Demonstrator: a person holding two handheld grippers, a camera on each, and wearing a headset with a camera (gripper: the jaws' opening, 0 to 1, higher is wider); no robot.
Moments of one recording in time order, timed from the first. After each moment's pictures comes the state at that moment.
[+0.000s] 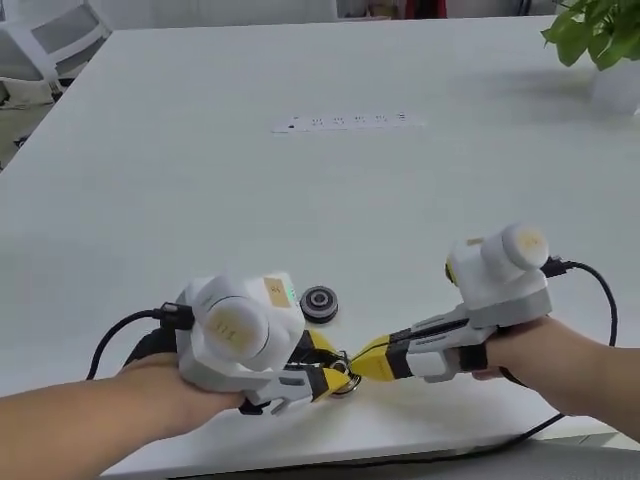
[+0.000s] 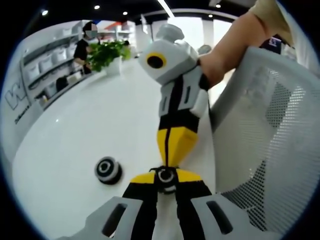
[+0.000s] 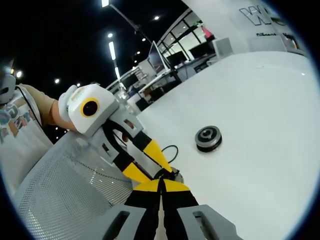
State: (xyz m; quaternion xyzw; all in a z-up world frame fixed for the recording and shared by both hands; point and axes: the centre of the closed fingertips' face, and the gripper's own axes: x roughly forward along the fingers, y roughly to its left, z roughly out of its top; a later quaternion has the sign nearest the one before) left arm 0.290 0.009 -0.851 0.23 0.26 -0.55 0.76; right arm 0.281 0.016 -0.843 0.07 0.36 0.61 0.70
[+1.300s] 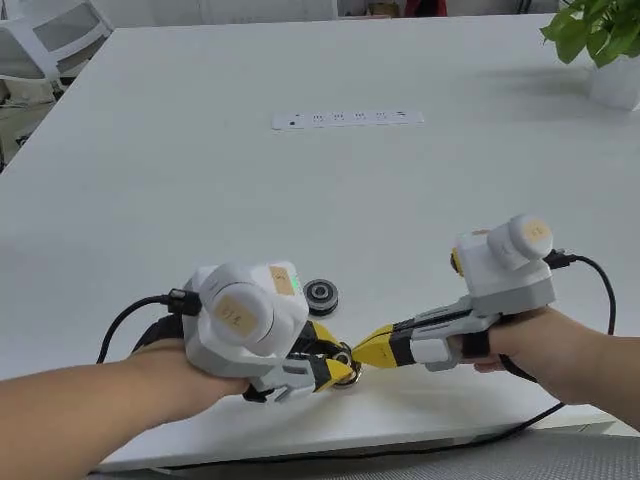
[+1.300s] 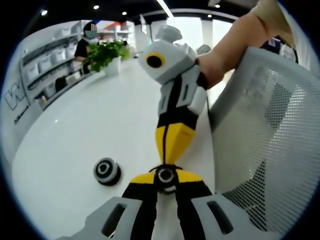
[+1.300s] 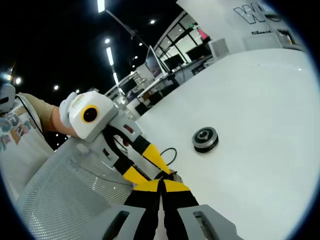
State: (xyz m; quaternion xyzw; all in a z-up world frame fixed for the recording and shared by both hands) left arm 0.289 0.007 -0.851 0.23 0.26 -0.55 0.76; right arm 0.279 0.016 -0.837 0.10 0.36 0.60 0.71
